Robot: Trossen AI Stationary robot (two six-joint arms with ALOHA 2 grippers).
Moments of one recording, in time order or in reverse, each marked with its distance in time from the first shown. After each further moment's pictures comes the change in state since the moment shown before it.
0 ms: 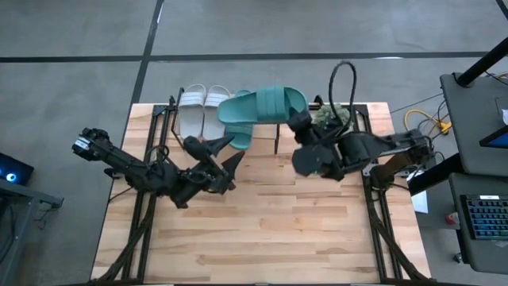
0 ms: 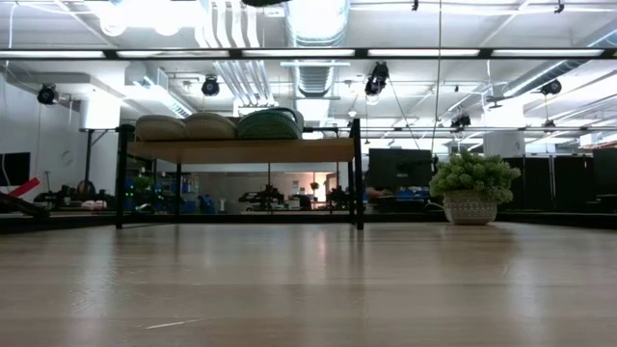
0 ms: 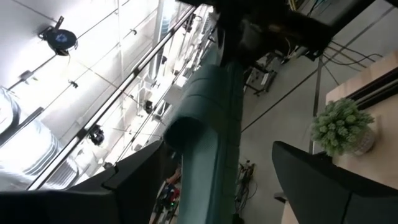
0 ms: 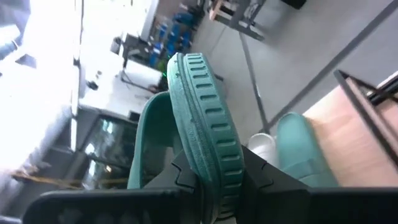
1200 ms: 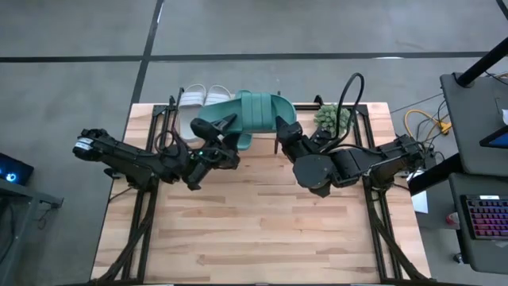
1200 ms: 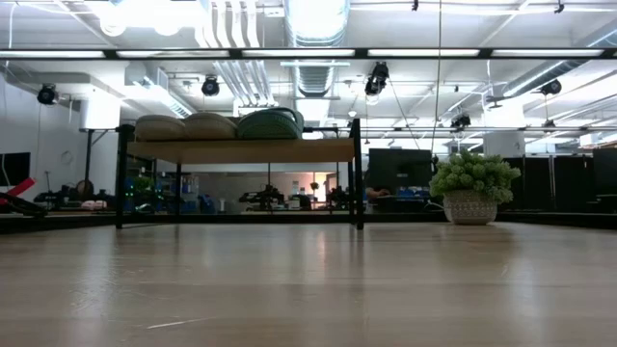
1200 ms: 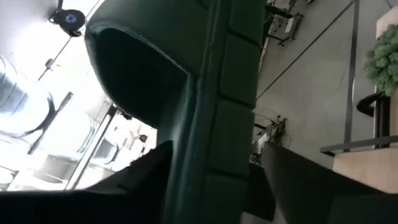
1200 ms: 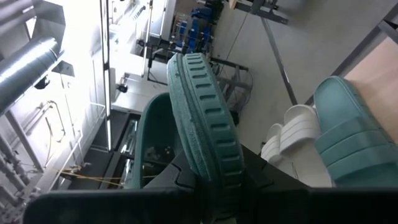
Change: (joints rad) left arm 0.183 0.013 0.001 0.000 -0.010 0.140; right arm 0.073 0.082 0.005 0.467 0.068 -0.264
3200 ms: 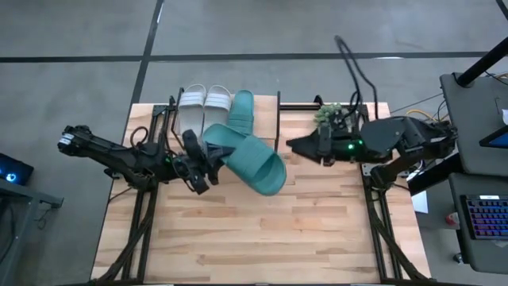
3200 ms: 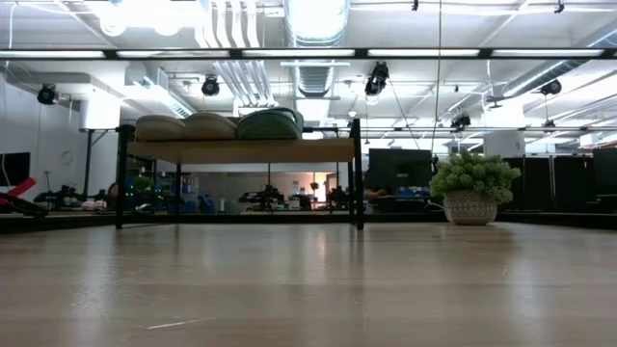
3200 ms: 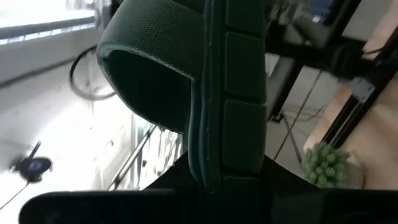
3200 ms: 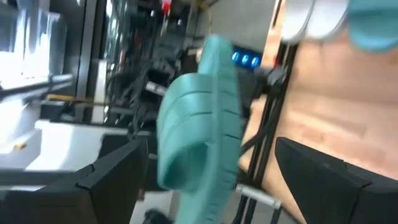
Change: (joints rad) left arm -0.048 -0.266 -0.129 -0.294 0.599 -0.082; right arm -0.003 -0.306 0.000 -0.313 -0.947 -0.129
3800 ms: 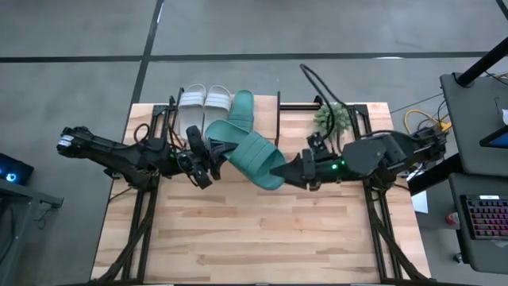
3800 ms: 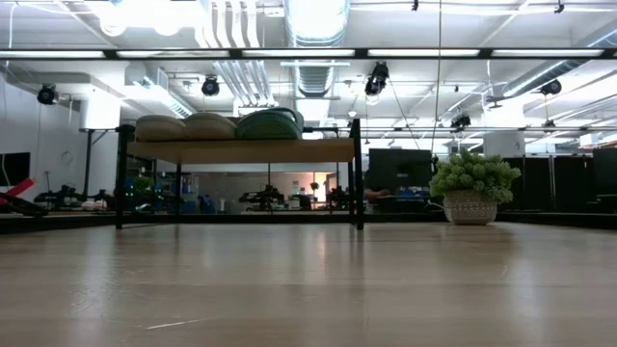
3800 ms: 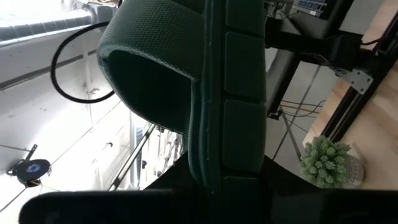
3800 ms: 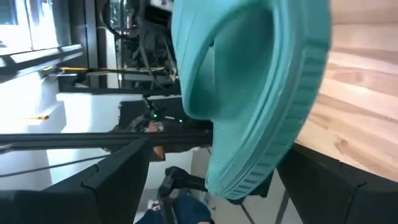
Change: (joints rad) left arm 0.065 -0.002 -0.030 0.004 0.077 0.002; right arm 0.059 0.102 0.000 0.134 -0.128 0.105
